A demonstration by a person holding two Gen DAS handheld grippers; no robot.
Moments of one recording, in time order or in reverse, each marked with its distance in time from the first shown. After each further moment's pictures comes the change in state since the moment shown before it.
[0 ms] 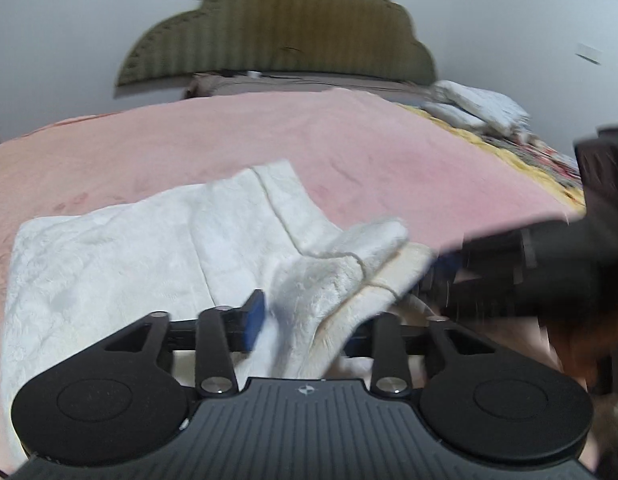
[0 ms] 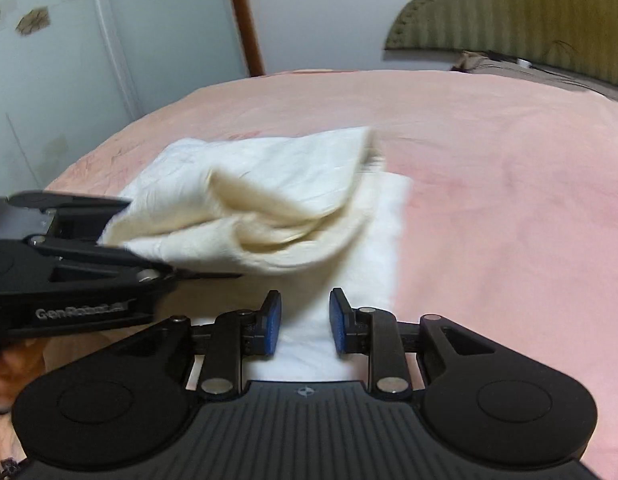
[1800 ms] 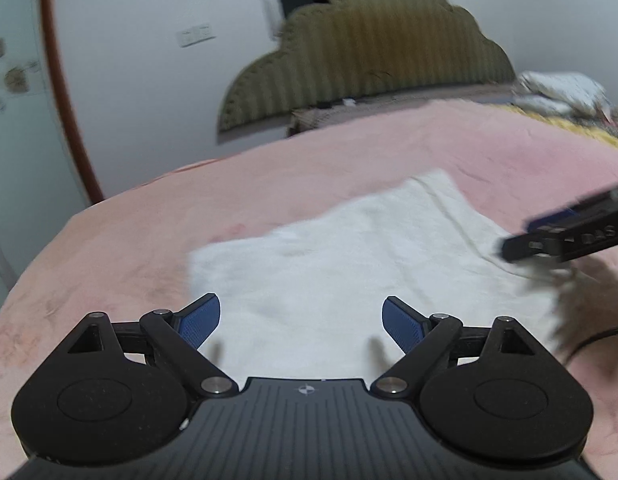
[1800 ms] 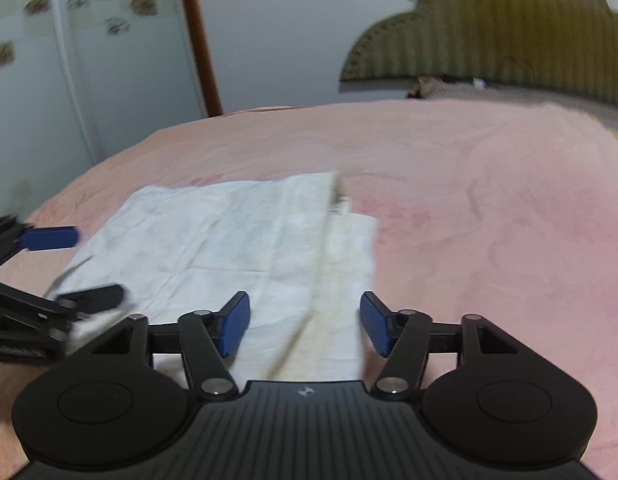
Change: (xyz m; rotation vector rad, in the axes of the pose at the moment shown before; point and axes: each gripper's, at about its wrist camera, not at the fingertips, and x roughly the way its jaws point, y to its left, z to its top) left arm -0.050 0.060 -0.024 0.095 -0.104 0.417; right arm 0.015 0.005 0.009 0.088 -0.084 -0.057
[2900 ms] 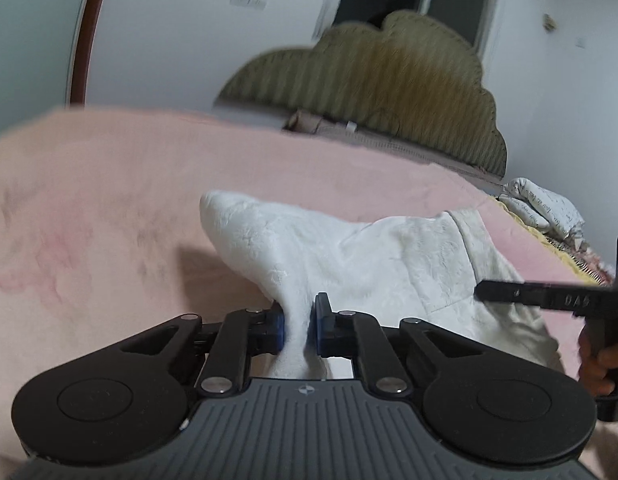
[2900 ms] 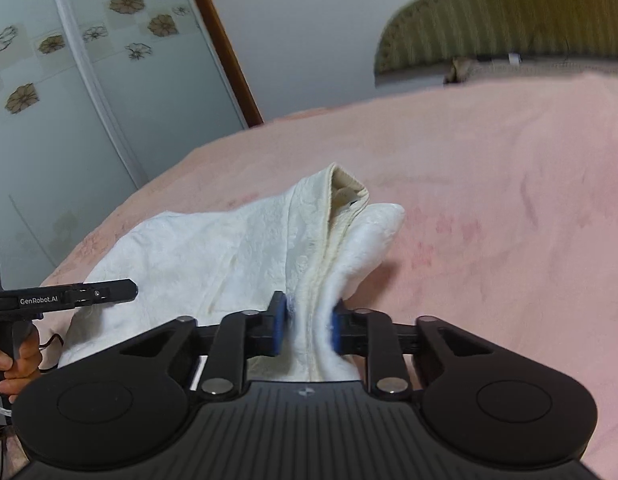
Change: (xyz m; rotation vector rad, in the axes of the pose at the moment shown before) left arm 0.009 0.065 -0.010 -0.367 -0.025 -0.216; right arm 0.018 0.008 0.024 0.009 -0.047 0.184
